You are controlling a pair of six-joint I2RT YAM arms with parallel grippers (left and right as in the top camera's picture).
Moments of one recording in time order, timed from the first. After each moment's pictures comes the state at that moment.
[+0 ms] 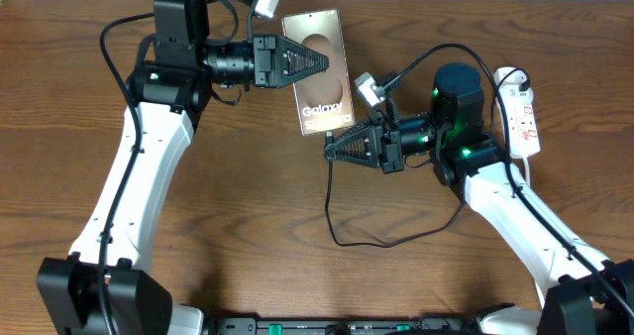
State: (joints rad) left arm -0.15 1.61 1.47 -0.34 1.32 -0.58; right arm 0.34 1.49 0.95 0.26 -1.43 0.56
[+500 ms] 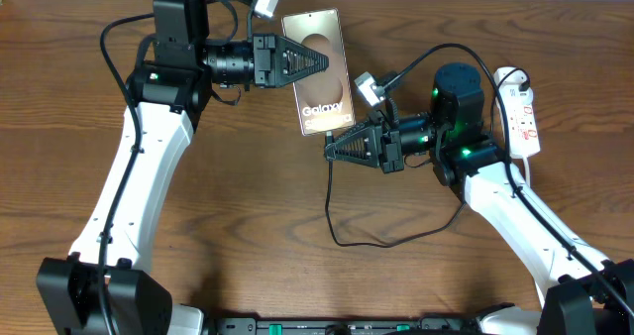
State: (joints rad) left arm -0.15 1.61 1.47 -0.34 1.32 -0.58; right arm 0.34 1.49 0.95 0.27 -1.43 0.57
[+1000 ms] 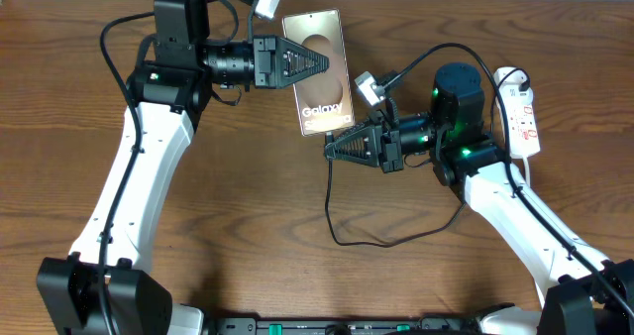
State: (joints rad) left arm -0.15 1.61 1.47 -0.34 1.33 -0.54; right arm 0.34 1.49 0.95 0.27 -1.42 0.57
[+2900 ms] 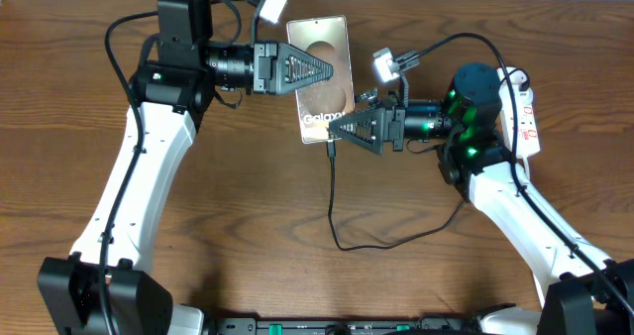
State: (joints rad) left arm -0.16 1.61 1.47 -0.35 1.41 -0.51; right arm 0.30 1.49 0.93 0.52 -1.25 0.80
